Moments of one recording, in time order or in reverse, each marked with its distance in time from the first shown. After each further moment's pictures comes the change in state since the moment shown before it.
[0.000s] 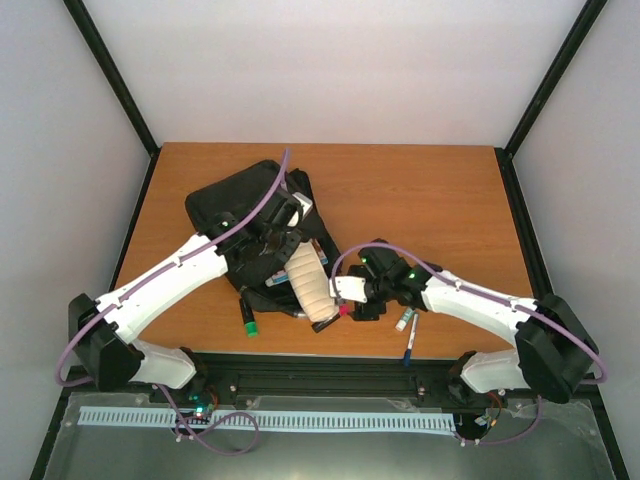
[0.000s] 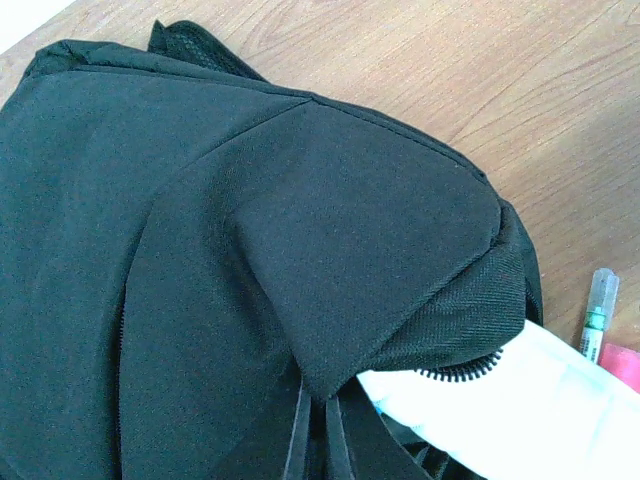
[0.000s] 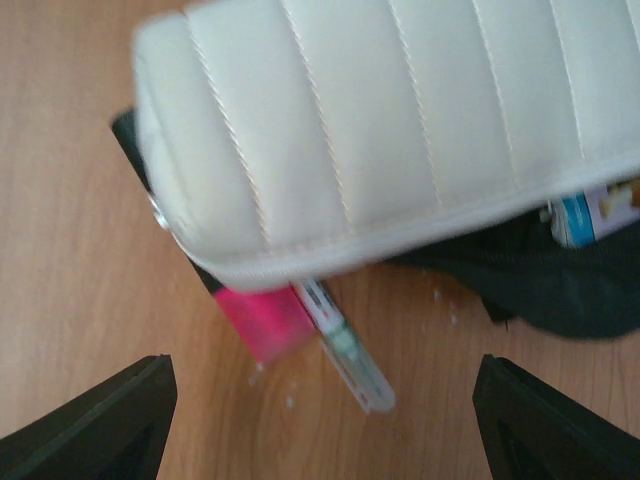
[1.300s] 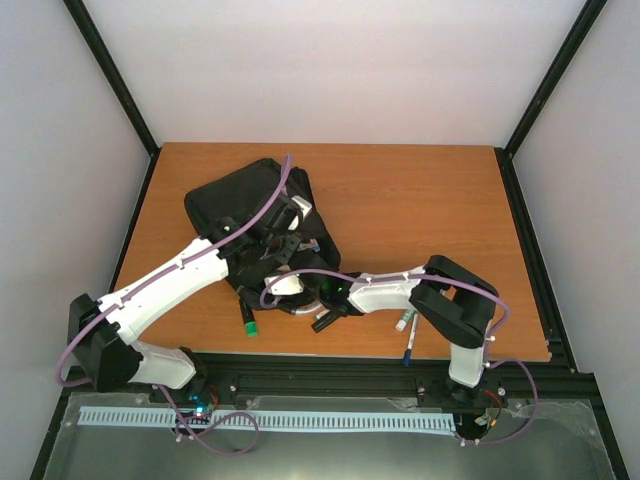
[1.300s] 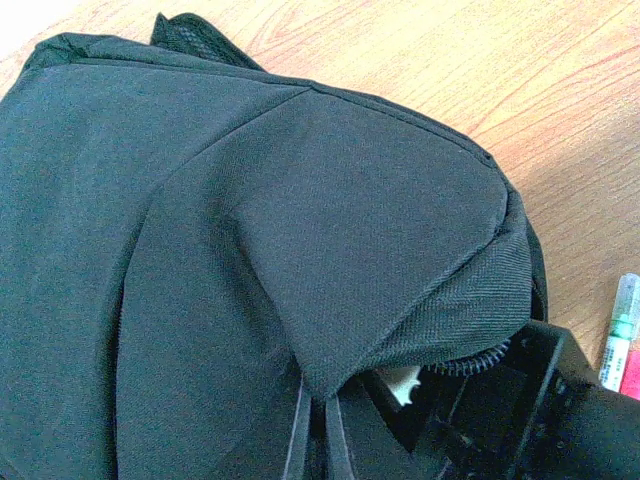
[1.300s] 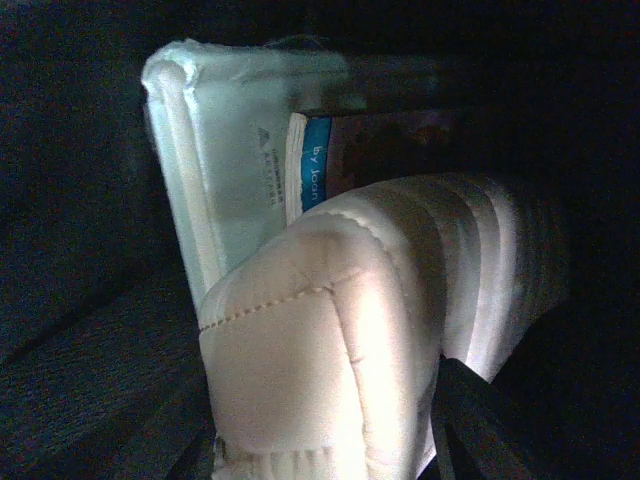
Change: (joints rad) left arm -0.003 -0.006 -0.060 0.058 -0.032 0.006; right arm 0.301 0.513 0.221 0.671 0.550 -0.243
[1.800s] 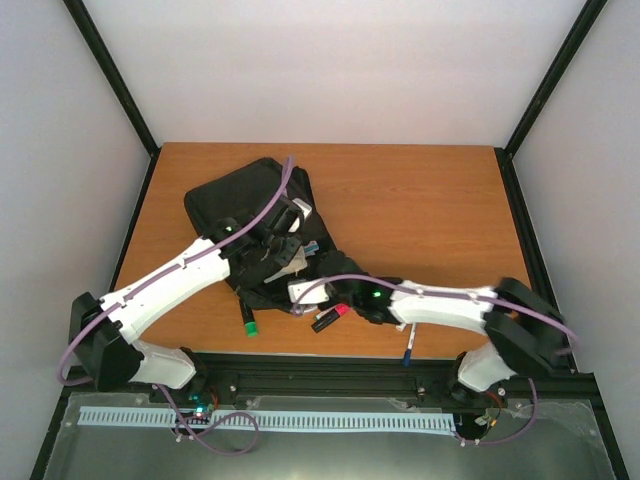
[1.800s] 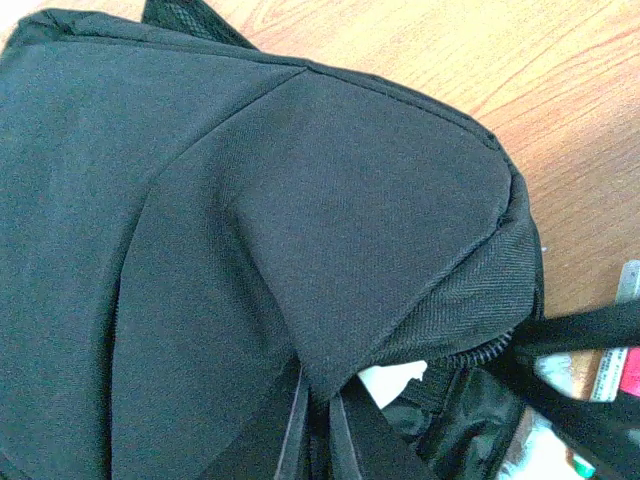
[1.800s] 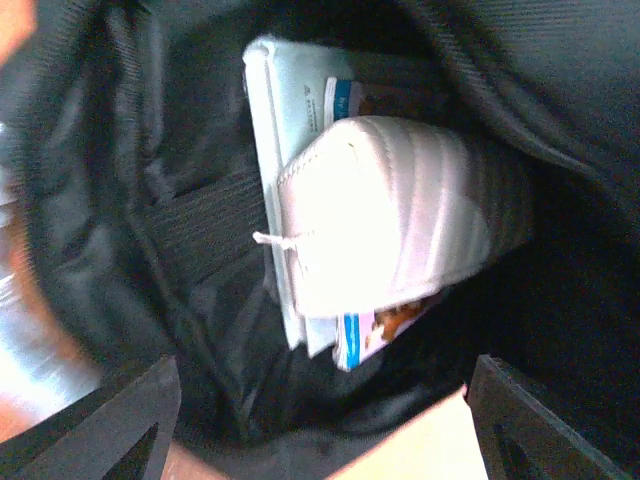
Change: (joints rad) left arm 0.002 0.000 -0.014 -0.005 0.001 -0.006; right arm -0.008 -0.248 -0.144 -0.111 -0.058 0.009
